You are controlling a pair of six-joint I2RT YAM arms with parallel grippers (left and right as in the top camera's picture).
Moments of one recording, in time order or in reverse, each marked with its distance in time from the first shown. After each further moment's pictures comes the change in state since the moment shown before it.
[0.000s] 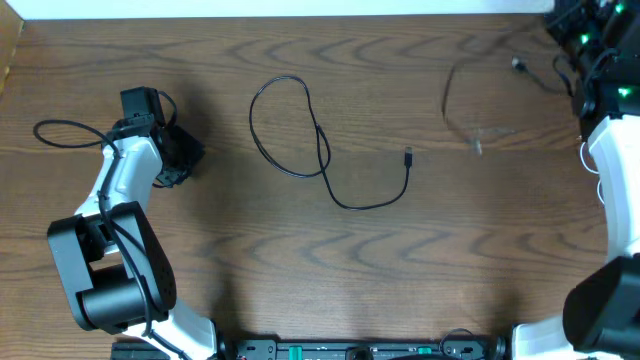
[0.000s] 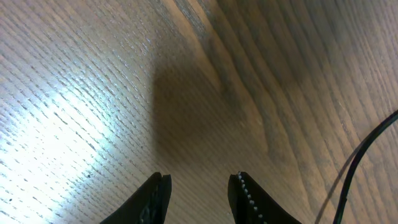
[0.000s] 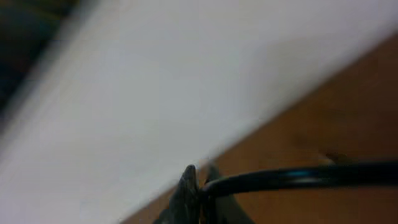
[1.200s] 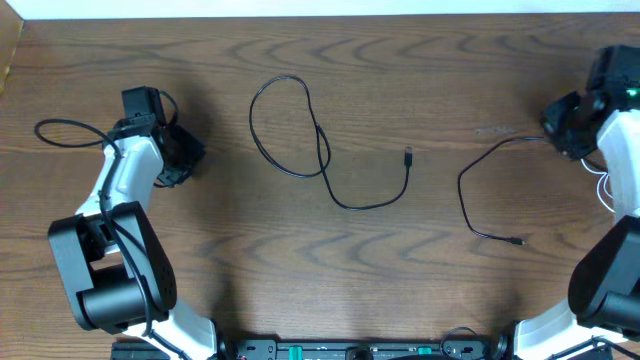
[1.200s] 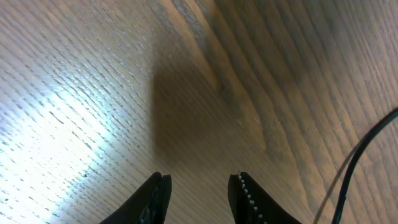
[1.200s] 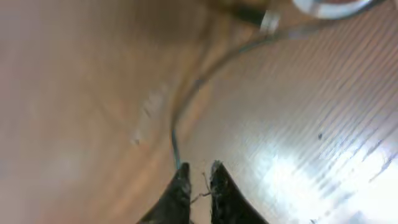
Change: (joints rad) left arm -0.007 0.000 0.000 0.001 0.000 0.000; right arm -0.081 0.101 -0.049 -0.654 0.123 0.069
